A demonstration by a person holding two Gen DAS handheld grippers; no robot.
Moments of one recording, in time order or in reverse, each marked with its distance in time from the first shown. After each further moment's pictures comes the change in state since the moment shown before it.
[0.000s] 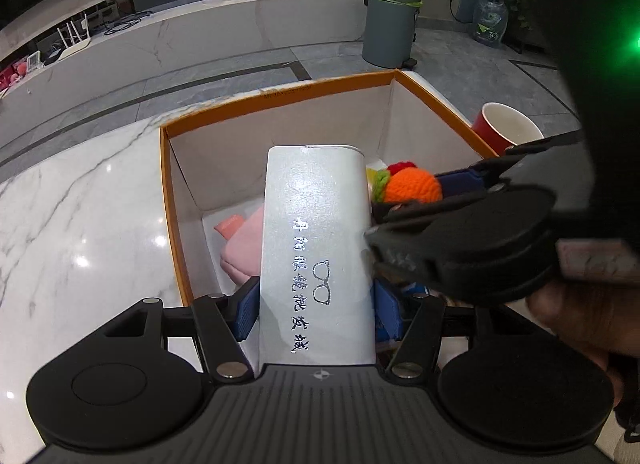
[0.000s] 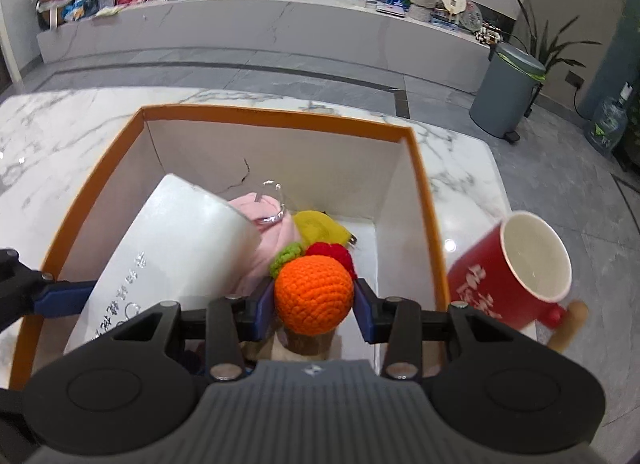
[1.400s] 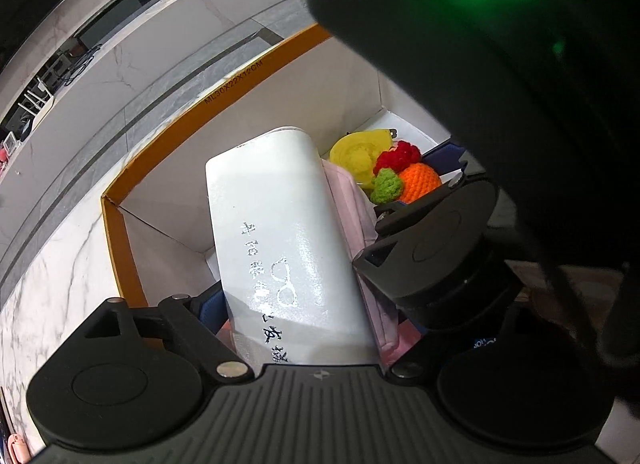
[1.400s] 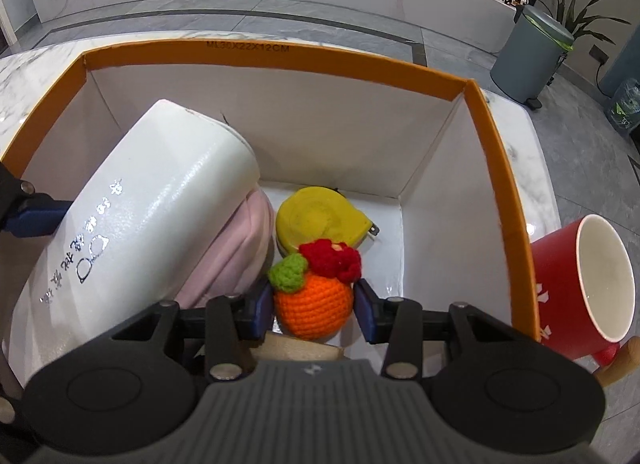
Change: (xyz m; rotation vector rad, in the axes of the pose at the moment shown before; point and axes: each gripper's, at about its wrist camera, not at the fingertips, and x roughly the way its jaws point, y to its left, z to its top) left arm 0.057 -0.027 0.019 0.335 0.160 0.113; right arm 0.067 0.007 0.018 -0.011 0.155 0.016
